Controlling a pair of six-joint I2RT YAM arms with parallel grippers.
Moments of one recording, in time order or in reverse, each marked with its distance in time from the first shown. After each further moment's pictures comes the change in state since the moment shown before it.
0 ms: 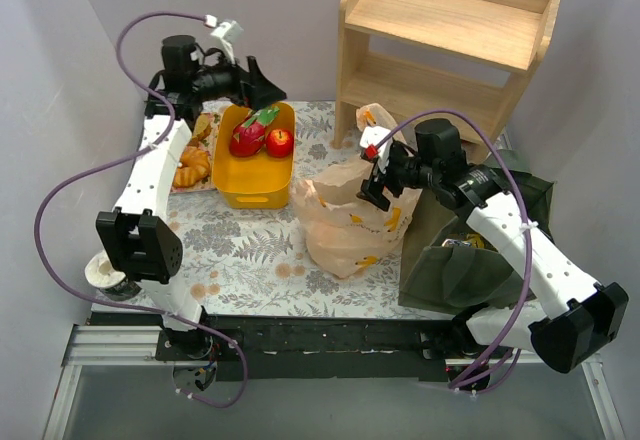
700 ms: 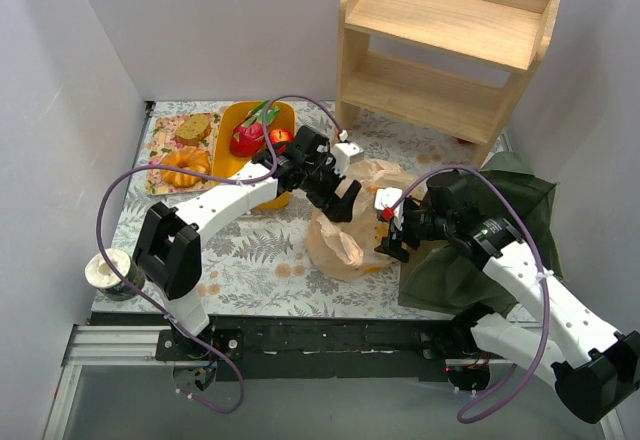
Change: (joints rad) left arm -0.637 -0.050 -0.402 -0.175 -0.370 0.226; right arm 0.014 -0.288 -0.405 -0.075 -0.088 -0.100
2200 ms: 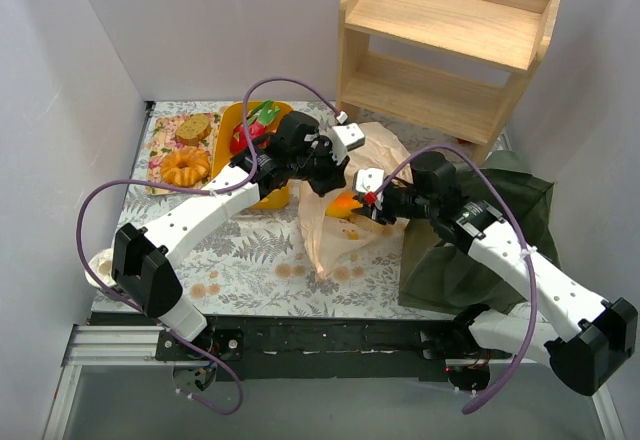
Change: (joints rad) left arm -0.036 -0.148 0.013 0.052 -0.075 0.151; right arm 0.092 0.118 0.084 0.254 0.020 0.023
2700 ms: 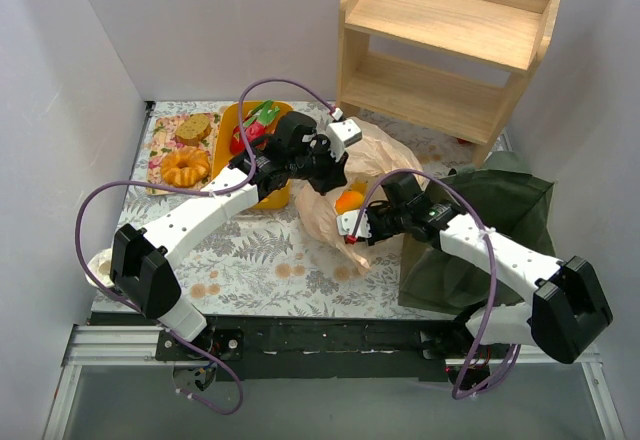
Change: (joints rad) left arm 0.008 -0.010 -0.026 0.070 -0.017 -0.087; right arm 0.027 0.195 -0.091 -0.059 0.100 -0.502
